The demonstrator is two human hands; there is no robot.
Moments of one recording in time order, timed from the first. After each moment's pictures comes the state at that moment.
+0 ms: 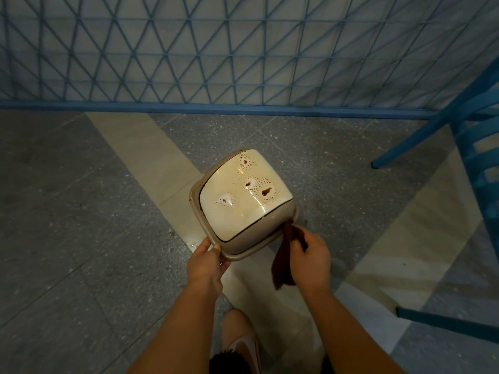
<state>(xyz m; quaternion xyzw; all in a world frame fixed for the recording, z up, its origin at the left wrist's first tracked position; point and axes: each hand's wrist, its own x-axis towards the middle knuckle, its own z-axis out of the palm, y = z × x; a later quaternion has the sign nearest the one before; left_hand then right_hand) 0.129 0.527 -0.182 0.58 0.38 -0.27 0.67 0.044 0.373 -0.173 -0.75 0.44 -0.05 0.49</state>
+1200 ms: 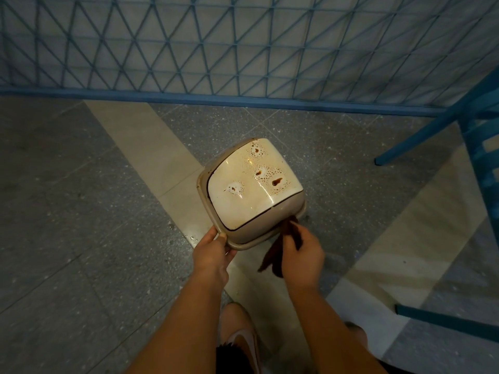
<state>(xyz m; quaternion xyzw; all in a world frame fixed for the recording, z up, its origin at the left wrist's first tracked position) 0.131 0.515 -0.177 0.57 0.37 -0.27 0.68 0.049 0.393 -0.183 -0.72 0.46 -0.10 0.51</state>
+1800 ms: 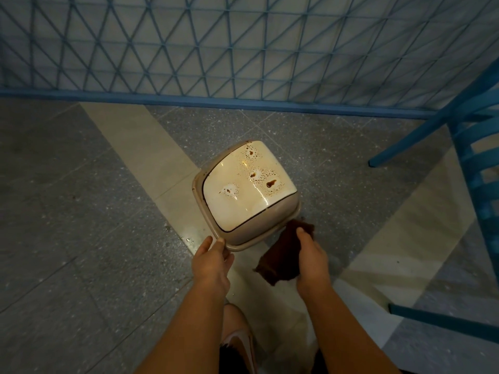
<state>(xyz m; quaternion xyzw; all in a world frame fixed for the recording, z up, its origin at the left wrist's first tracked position) 0.119 0.507 -0.172 0.54 0.43 -0.23 0.69 0.047 0.368 -0.165 -0.37 0.61 -0.01 0.70</state>
